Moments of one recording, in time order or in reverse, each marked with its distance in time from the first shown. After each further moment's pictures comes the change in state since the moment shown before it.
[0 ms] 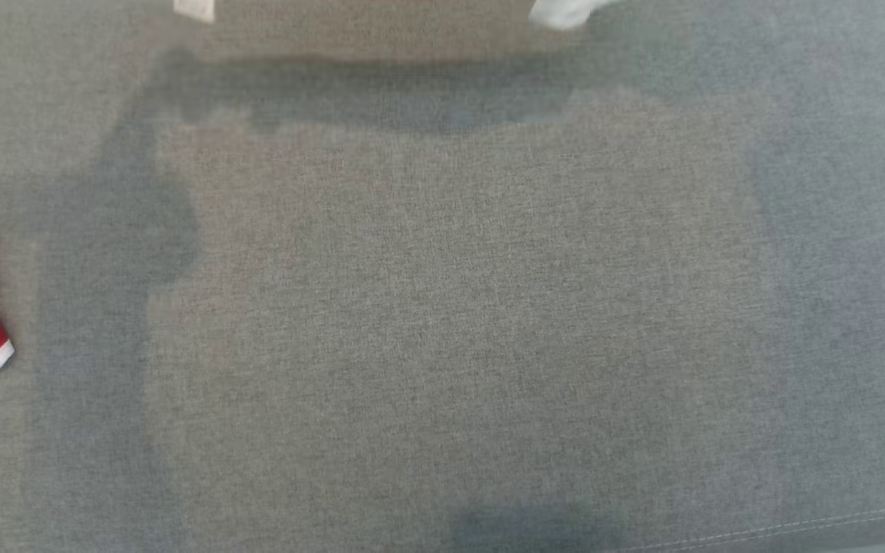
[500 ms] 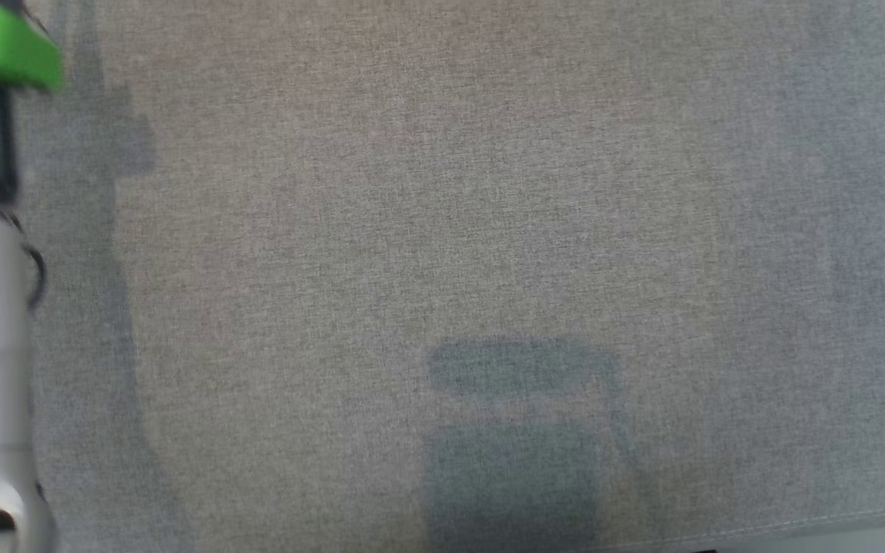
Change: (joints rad) left arm 0.363 -0.110 0.093 0.076 -0.063 0.026 -0.080; right arm 0.471 -0.090 0.045 -0.188 0.022 0.001 -0.004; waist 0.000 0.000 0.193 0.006
